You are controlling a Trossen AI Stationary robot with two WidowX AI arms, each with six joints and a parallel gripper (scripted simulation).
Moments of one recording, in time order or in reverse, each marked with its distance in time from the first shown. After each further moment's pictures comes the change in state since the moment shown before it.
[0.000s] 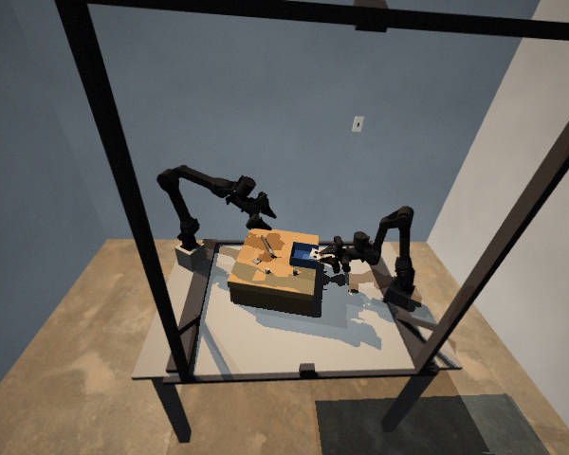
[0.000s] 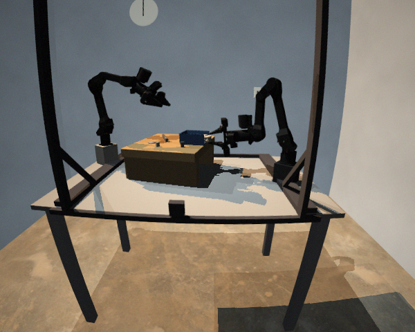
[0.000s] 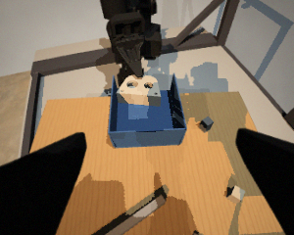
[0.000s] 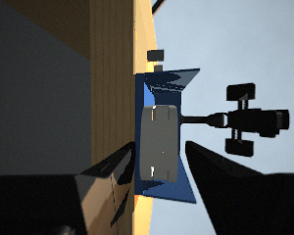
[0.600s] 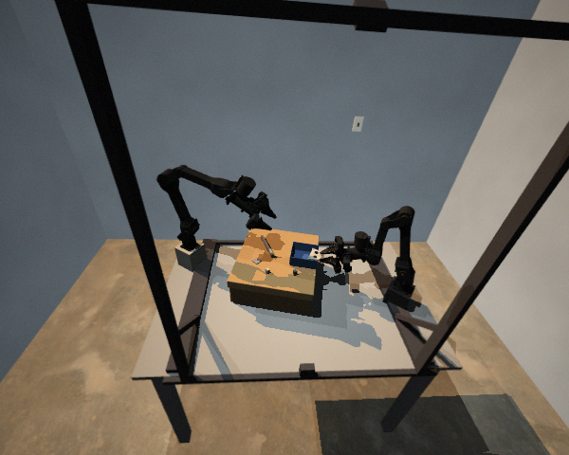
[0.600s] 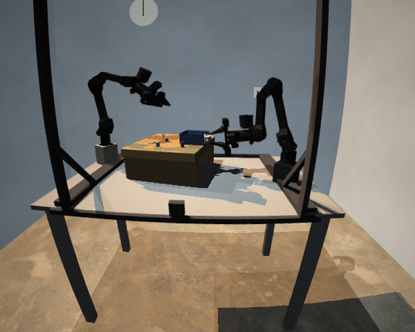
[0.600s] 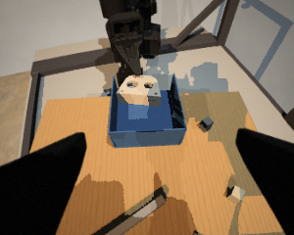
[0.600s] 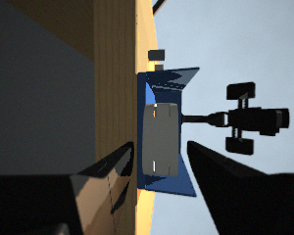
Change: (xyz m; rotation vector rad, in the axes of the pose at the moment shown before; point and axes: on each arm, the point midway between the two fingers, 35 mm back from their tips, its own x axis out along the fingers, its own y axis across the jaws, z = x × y) left arm 0.000 0.000 0.000 0.000 0.000 0.000; right arm -0.005 0.001 -0.001 0.005 0.000 0.004
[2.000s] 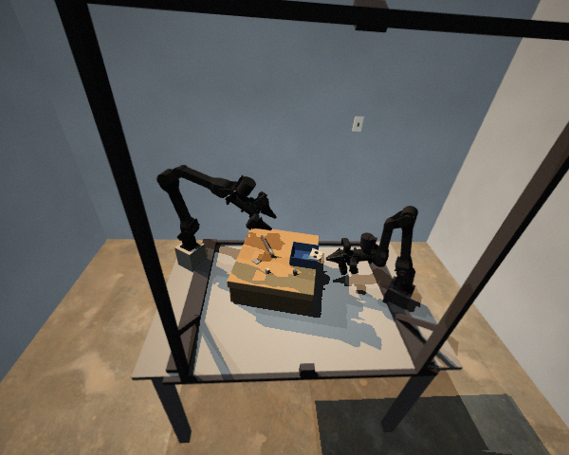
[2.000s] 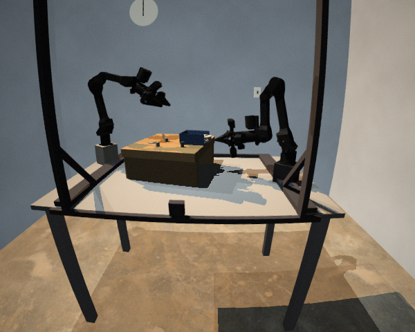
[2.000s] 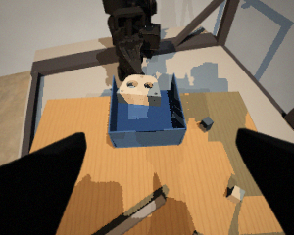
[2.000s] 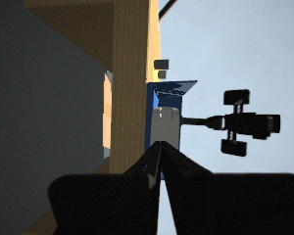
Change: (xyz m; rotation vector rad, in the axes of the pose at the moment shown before) left arm 0.000 0.000 0.000 0.000 0.000 0.000; right arm -0.027 0.006 0.010 -0.036 -0.006 0.006
